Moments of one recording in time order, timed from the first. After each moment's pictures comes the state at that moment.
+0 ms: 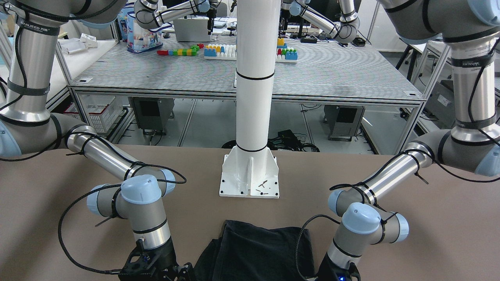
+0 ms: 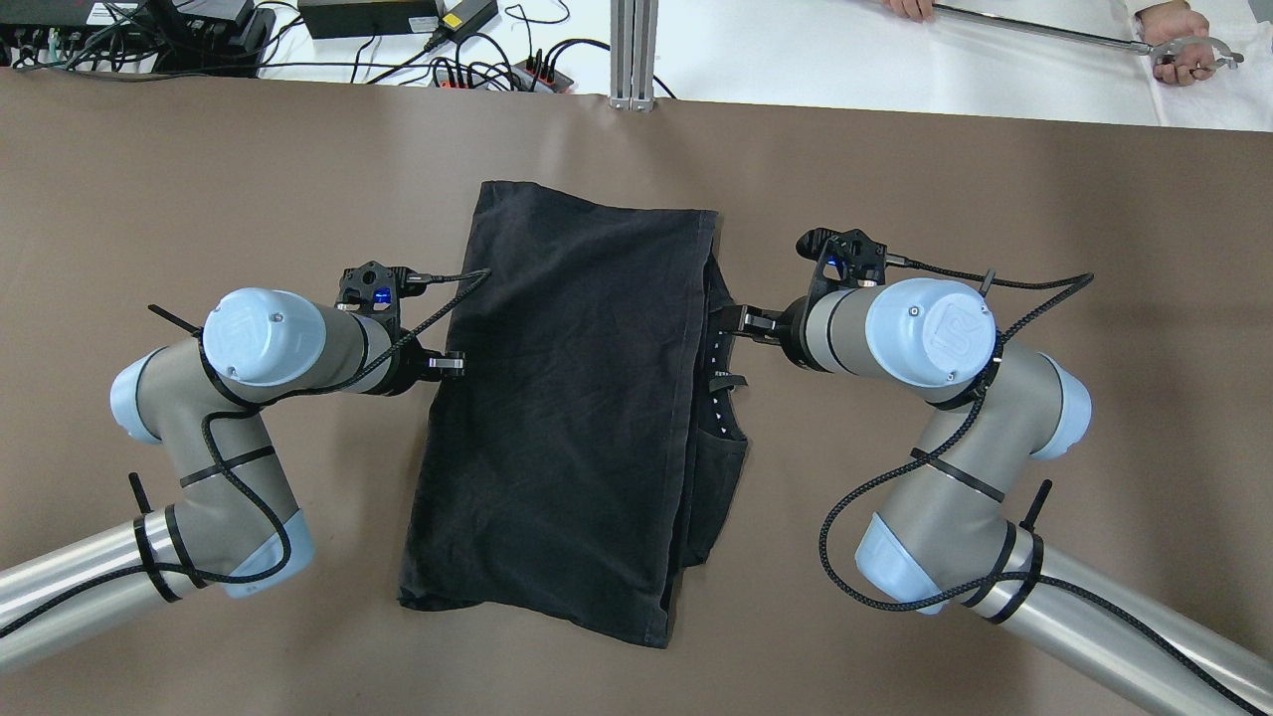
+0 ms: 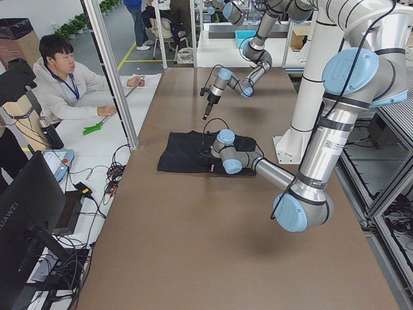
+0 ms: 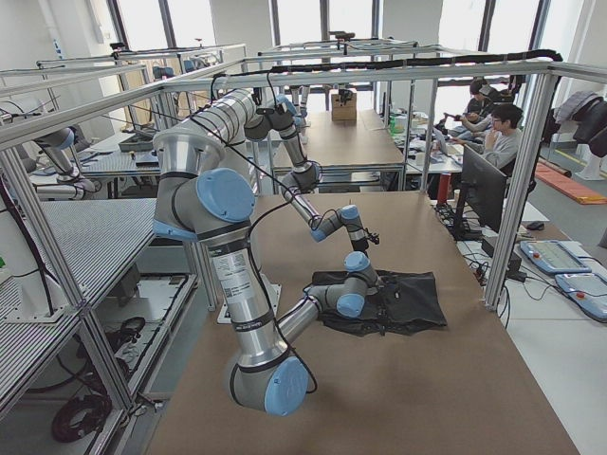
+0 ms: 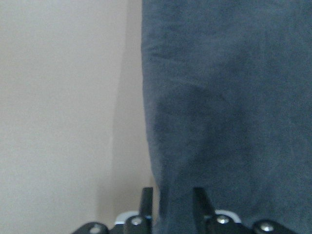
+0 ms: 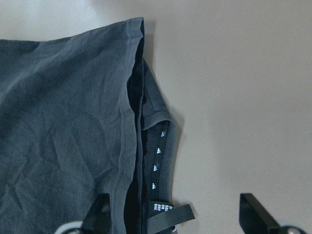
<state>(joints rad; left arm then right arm) -0.66 -2.03 -1.56 -2.19 -1.79 -1.20 0.68 -1.09 1.68 -1.09 1.69 1.31</state>
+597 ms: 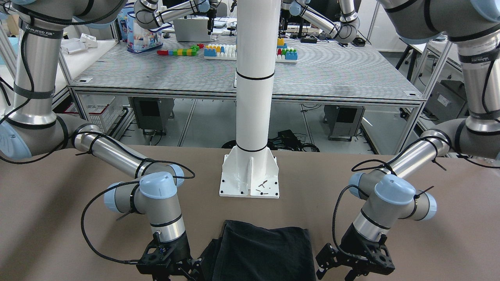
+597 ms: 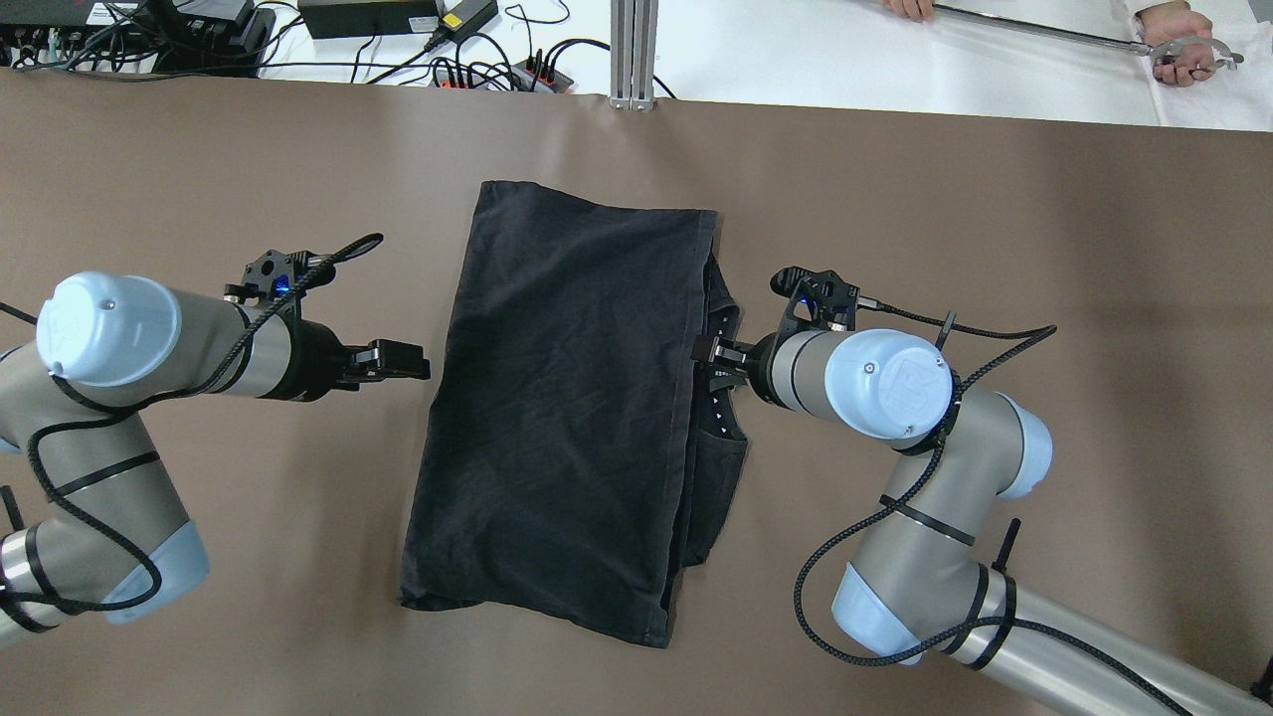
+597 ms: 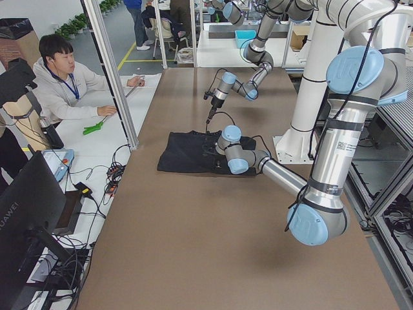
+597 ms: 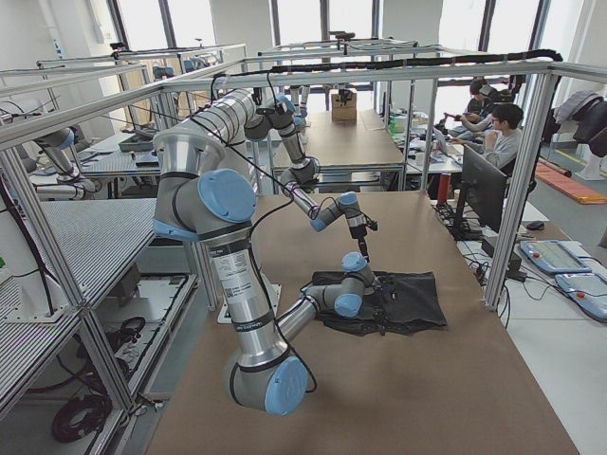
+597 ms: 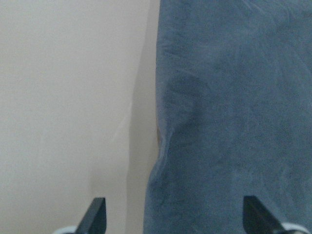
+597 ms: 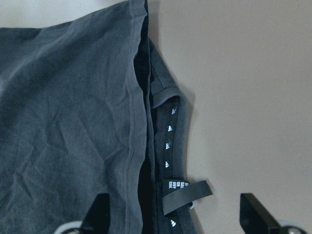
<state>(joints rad) -0.71 -1.86 -1.80 -2.21 -1.90 -1.34 0.60 -1.09 1.69 -1.09 1.61 1.42</state>
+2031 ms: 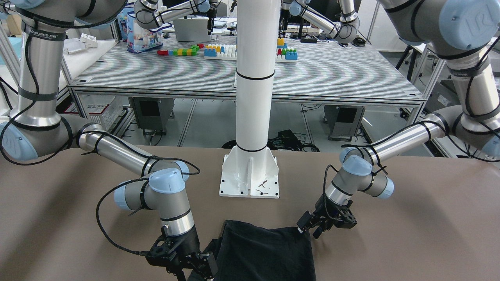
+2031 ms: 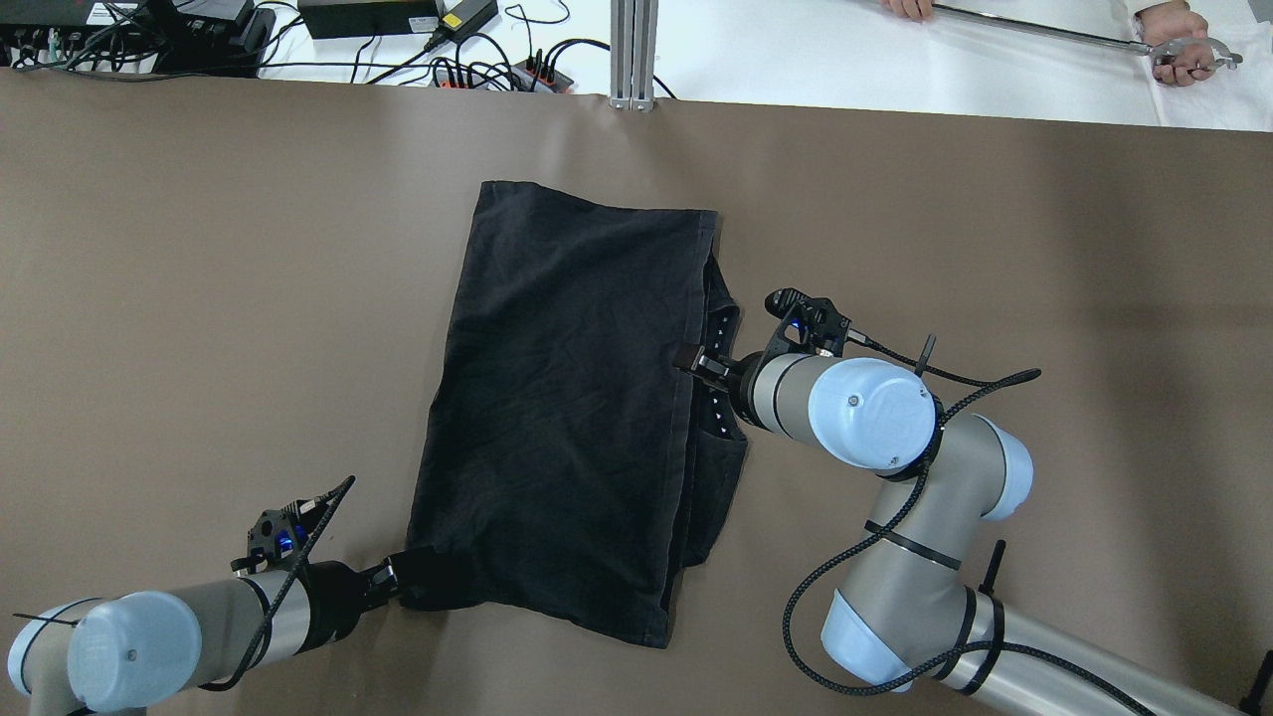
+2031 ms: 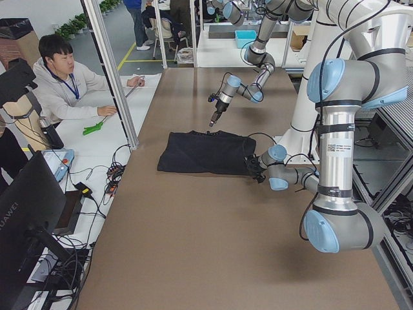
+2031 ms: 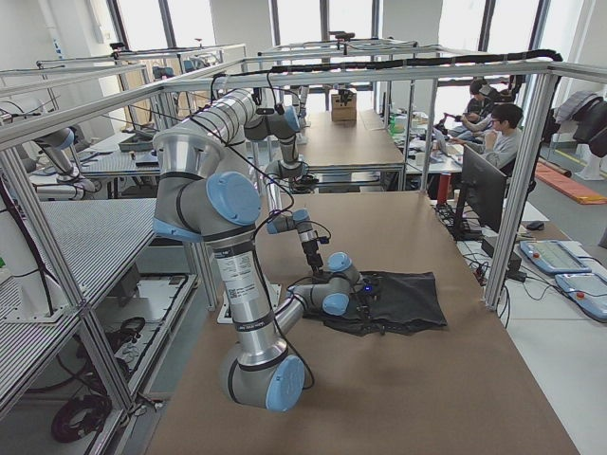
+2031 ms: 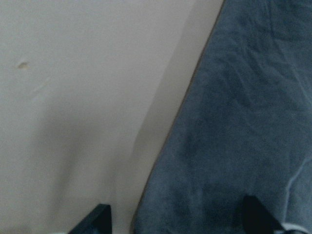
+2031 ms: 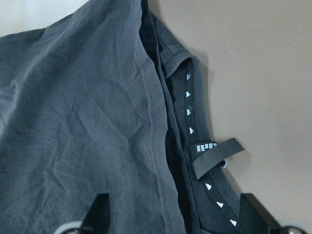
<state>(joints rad) -0.24 -1.66 -1.82 -2.48 -1.47 -1.88 0.56 -1.09 1.70 -1.05 1.58 1.61</state>
